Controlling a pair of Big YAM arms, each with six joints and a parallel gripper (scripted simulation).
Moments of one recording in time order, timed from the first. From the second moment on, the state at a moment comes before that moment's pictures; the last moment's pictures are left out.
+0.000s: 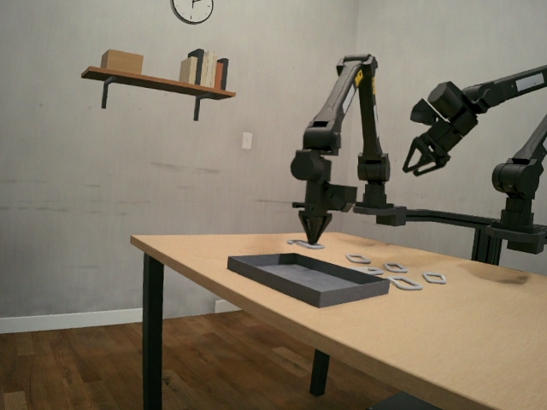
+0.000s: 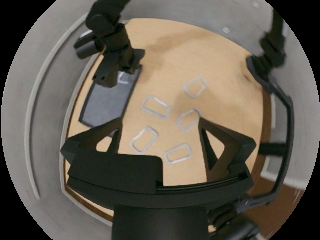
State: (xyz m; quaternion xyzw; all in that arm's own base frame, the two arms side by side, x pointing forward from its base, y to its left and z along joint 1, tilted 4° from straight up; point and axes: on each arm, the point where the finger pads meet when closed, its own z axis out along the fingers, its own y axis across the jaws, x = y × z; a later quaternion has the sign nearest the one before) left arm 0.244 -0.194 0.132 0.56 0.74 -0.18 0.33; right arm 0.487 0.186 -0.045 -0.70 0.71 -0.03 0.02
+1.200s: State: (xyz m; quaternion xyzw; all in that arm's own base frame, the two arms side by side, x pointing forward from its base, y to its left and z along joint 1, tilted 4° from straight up) left arm 0.288 -0.210 0.199 0.27 0.81 -0.13 0.50; right arm 0.551 0.204 -0.042 -0.70 0.71 -0.02 0.00
